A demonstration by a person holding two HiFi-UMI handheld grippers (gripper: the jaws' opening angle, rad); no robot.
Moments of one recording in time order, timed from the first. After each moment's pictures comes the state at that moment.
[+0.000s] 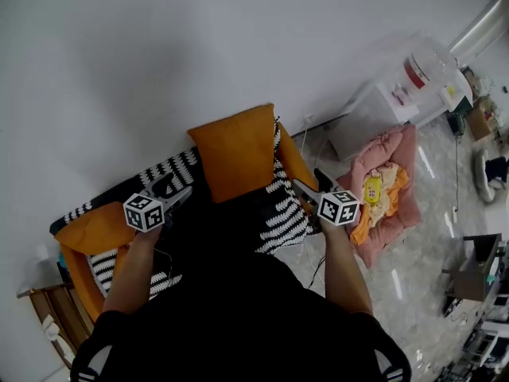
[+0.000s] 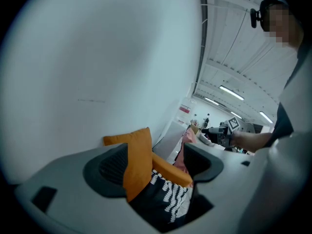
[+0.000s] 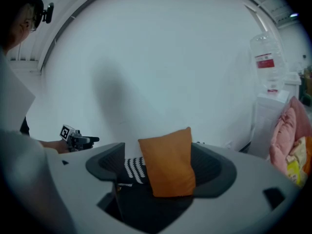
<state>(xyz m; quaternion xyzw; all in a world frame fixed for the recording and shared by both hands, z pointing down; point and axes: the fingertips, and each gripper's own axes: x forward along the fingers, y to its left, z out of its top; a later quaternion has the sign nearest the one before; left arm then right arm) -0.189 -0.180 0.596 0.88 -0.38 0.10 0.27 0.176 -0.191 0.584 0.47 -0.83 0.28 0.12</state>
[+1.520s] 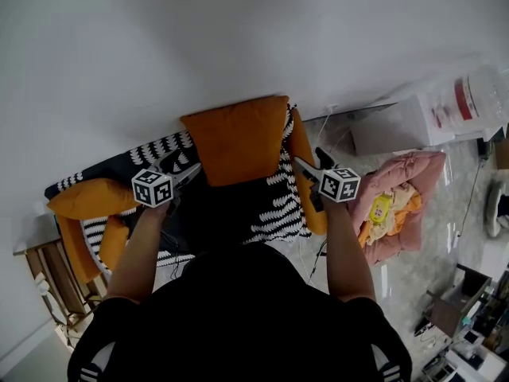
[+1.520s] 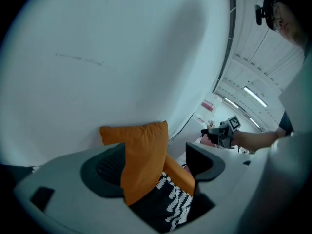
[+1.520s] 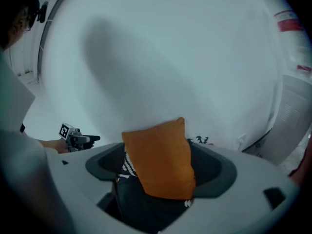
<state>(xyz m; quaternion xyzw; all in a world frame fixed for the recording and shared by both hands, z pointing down) -0.133 -0.291 0.686 0.81 -0.45 0.13 0.35 0.204 -0.357 0.695 0.38 -0.84 0.35 0.17</state>
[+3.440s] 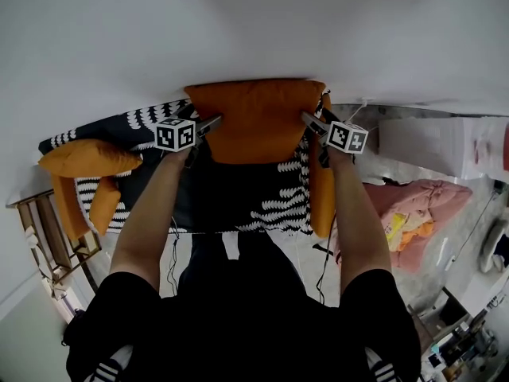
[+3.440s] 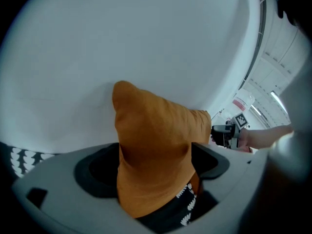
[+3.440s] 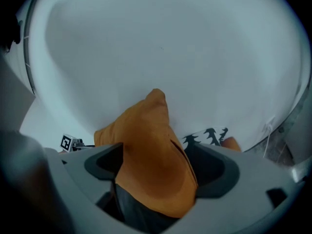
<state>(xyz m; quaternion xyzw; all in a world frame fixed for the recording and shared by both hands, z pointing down) -0.146 -0.390 0.851 0.74 -0.52 0.15 0.41 0.150 -0.495 0.862 0.31 -0.82 0.44 0.19</state>
